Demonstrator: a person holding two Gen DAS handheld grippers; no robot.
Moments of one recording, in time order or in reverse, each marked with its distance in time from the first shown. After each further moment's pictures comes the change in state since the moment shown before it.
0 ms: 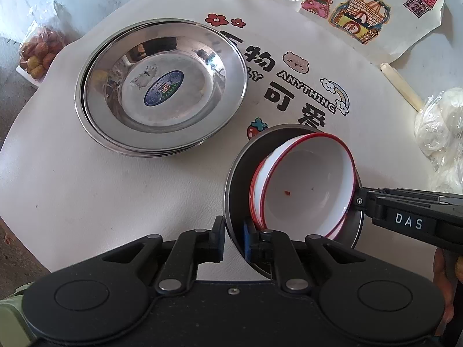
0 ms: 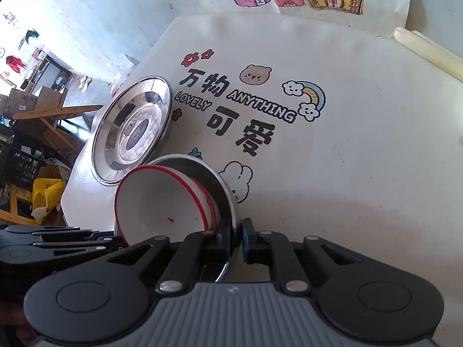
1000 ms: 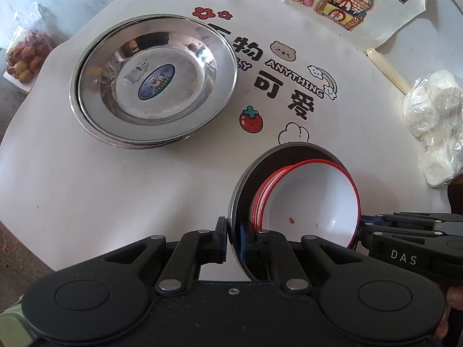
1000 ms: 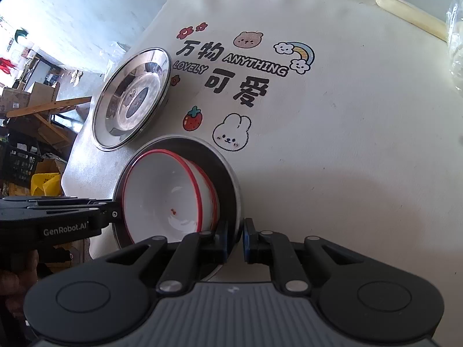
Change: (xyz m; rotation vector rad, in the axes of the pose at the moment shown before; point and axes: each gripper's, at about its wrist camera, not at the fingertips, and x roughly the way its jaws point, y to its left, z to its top) left arm -0.002 0.004 -0.004 0.060 0.042 -0.050; right arm -0.010 0.007 -0.035 0.063 0.064 -0.018
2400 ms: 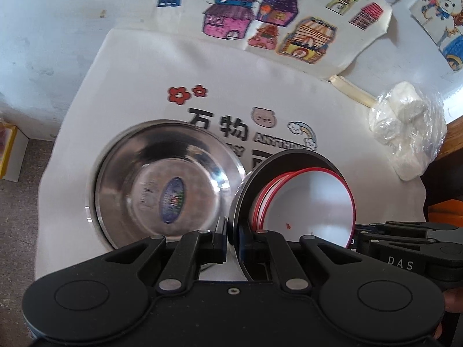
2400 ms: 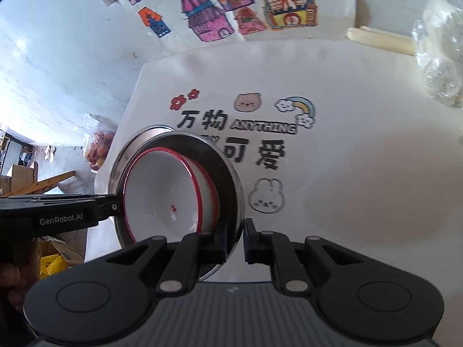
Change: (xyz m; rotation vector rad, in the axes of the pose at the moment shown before) left arm -0.039 0.043 0.104 0.273 -0.012 -0.134; right arm -0.019 0.053 0.041 0.268 -0.177 -0.058
